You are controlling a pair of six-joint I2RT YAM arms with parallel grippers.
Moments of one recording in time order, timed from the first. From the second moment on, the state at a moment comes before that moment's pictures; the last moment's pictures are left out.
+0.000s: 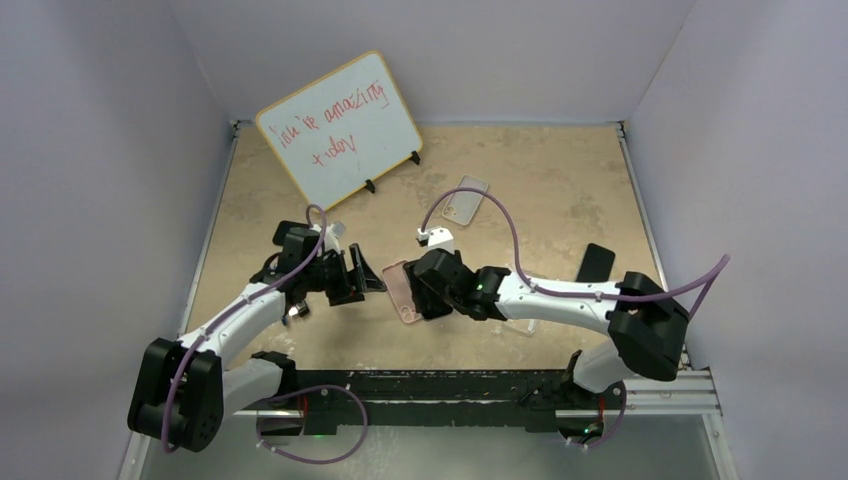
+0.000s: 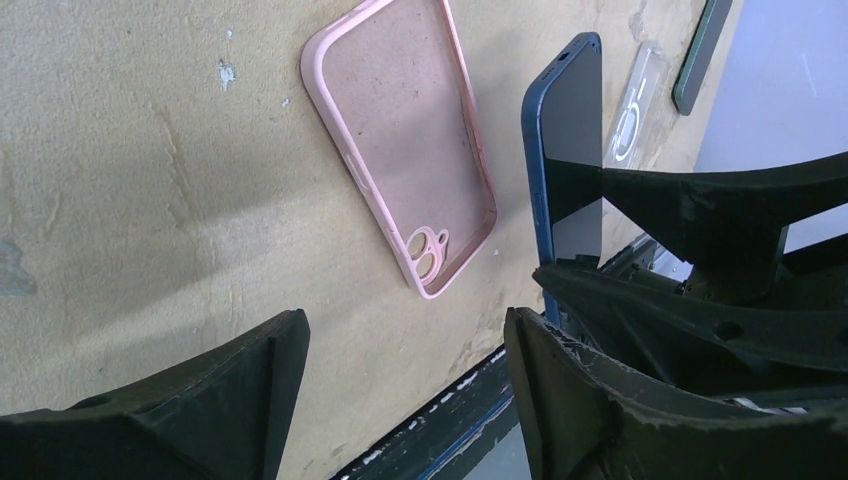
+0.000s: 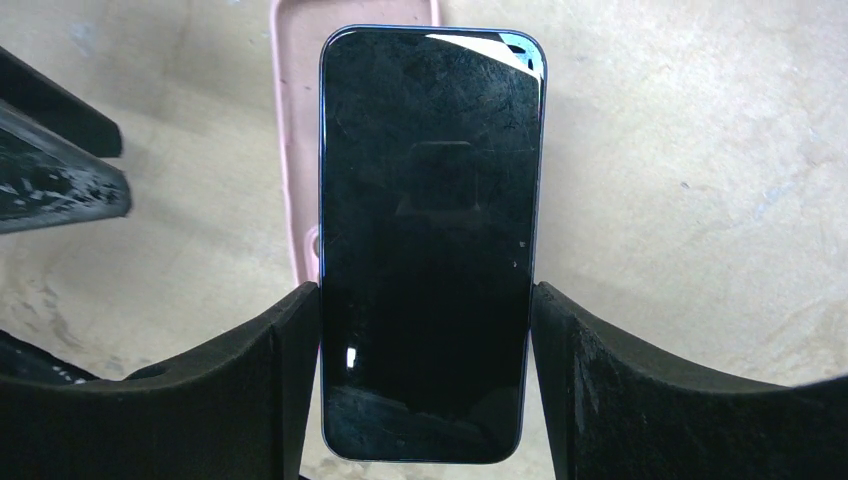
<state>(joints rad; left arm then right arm) -0.28 1.11 0.48 -0.23 0.56 -0.68 1.08 1.49 0.90 -0.32 0.35 0.62</state>
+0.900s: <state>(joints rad) -0.24 1.05 0.49 -0.29 0.55 -0.67 1.09 1.73 0.93 -0.04 0.24 0.65</state>
